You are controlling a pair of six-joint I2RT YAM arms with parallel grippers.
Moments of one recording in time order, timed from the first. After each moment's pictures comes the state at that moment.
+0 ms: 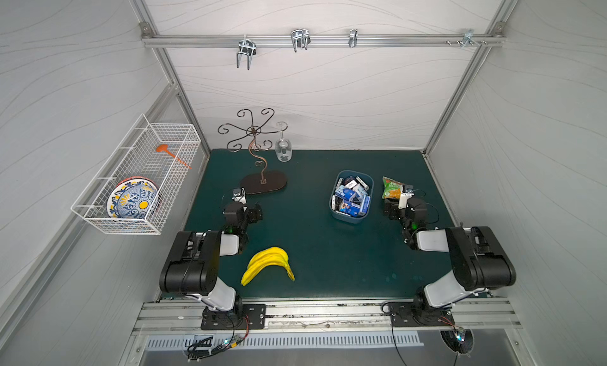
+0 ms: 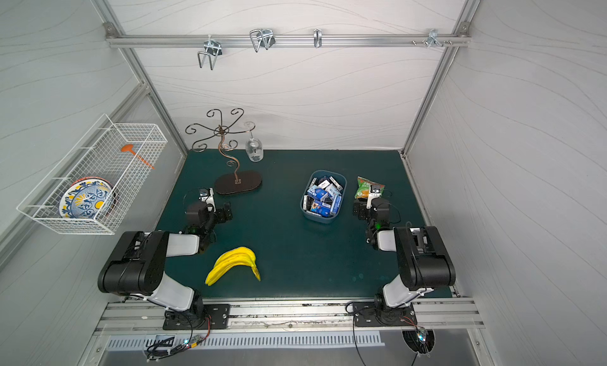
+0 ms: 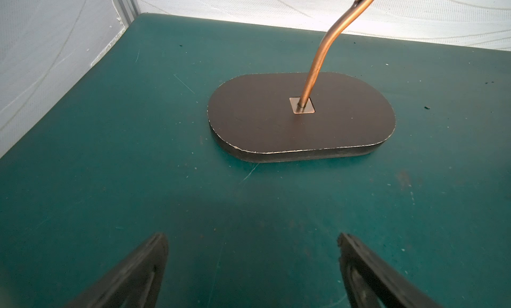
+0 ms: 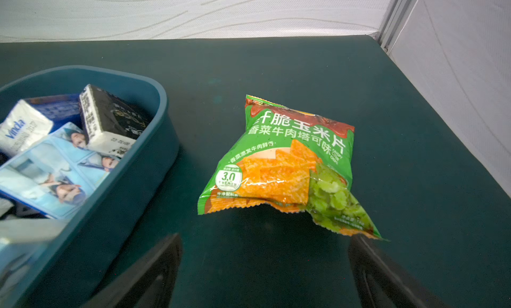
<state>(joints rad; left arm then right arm) 0.03 1.56 0.41 0.68 -0.07 -0.08 0.10 1.56 0.43 0.70 0.08 0.02</state>
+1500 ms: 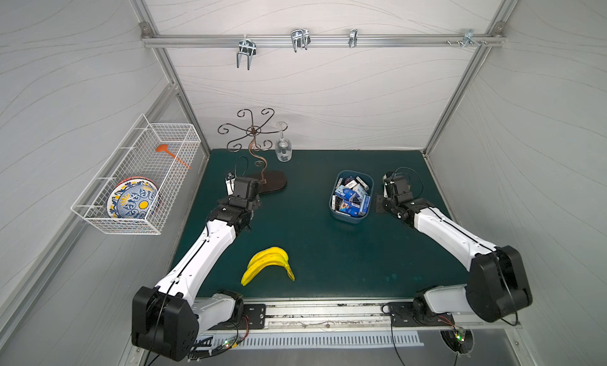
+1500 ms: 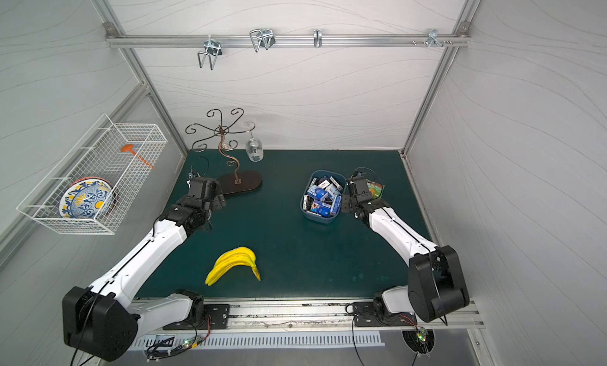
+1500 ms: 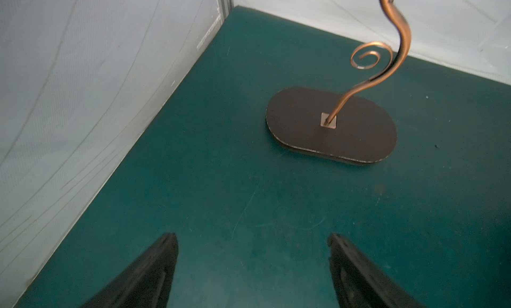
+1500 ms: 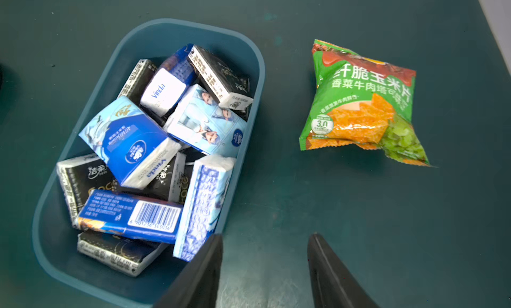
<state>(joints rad) -0.25 1.17 0.94 -0.60 -0.55 -0.48 0.36 1.38 0.92 -0.39 0.18 0.31</state>
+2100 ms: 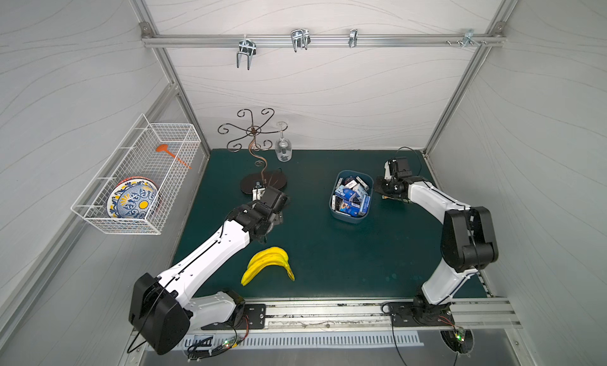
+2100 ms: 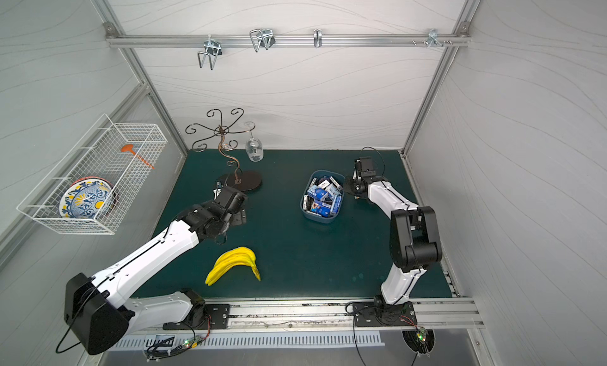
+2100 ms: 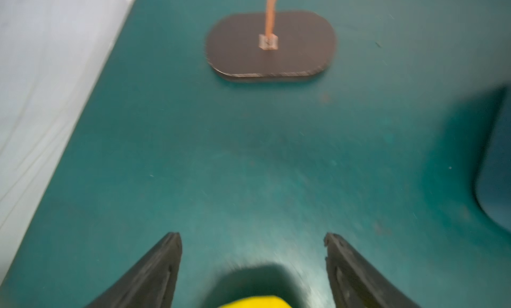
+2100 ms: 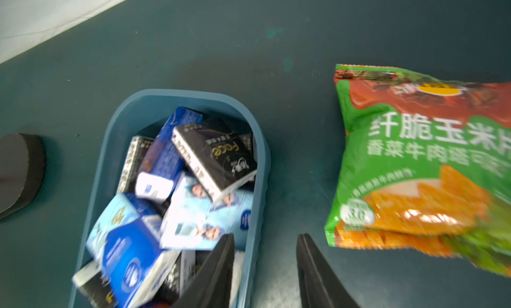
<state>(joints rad) -0.58 1.21 1.00 -0.86 -0.55 -0.65 0.20 1.75 1.22 -0.39 -0.09 0.38</state>
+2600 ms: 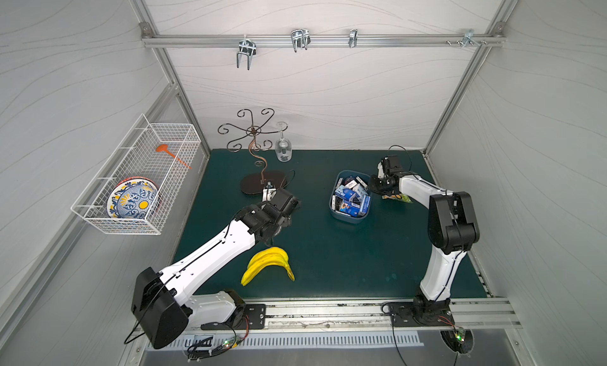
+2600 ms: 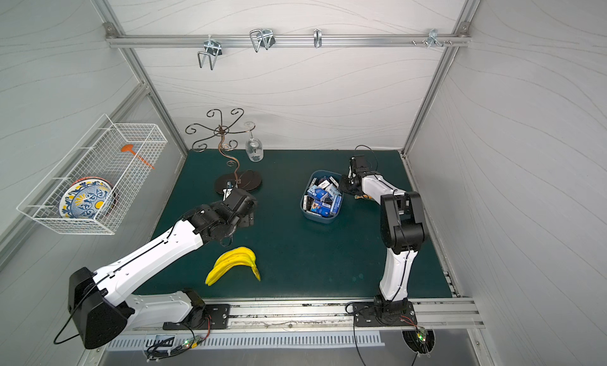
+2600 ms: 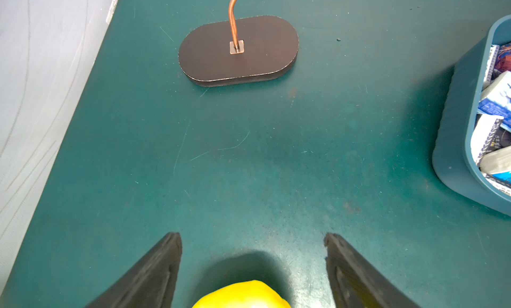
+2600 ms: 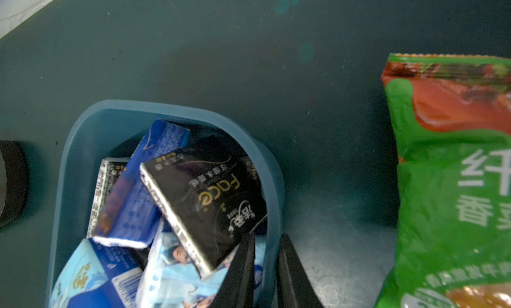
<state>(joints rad) -0.68 1.23 1.06 -0.90 -0.59 -0.66 0.22 1.94 1.36 -0.40 -0.15 0.40</state>
